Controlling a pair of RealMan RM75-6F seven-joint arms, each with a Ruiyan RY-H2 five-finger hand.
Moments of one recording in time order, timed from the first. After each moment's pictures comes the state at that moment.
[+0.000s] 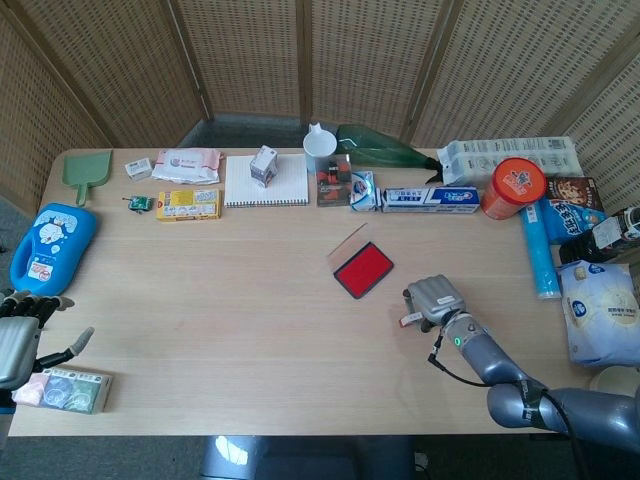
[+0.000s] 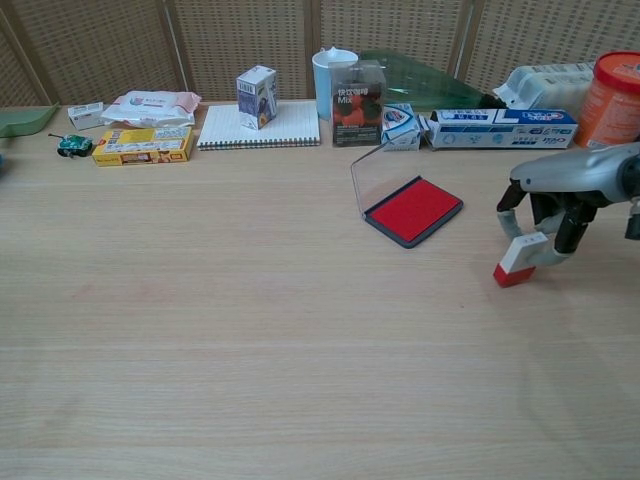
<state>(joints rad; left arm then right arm) -0.10 -1.12 -0.04 -1.67 1.45 1.45 0.12 0.91 -1.32 -0.03 -1.59 -0.76 0.74 -0.43</state>
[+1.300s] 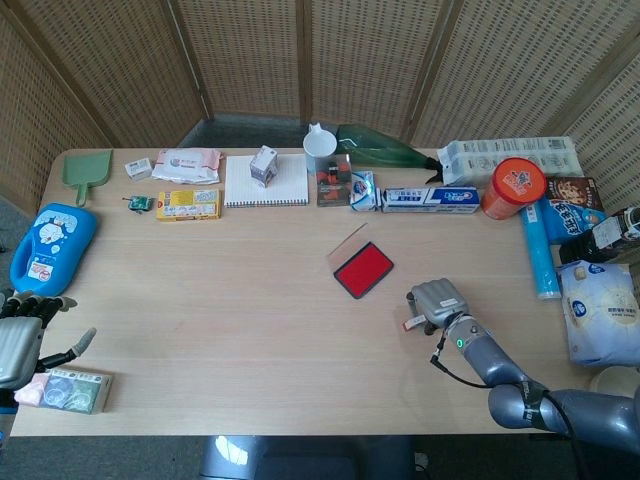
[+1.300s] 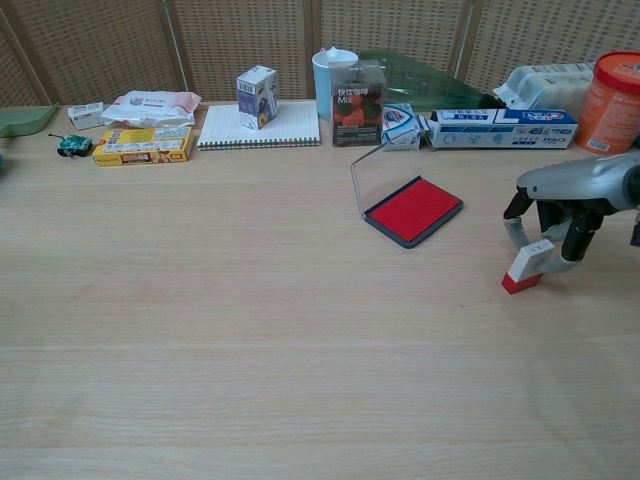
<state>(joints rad) -0.11 -1.12 -0.04 -1.66 1.45 1.45 0.12 0.90 -1.32 -0.04 -1.58 -0.74 0.73 -0.42</state>
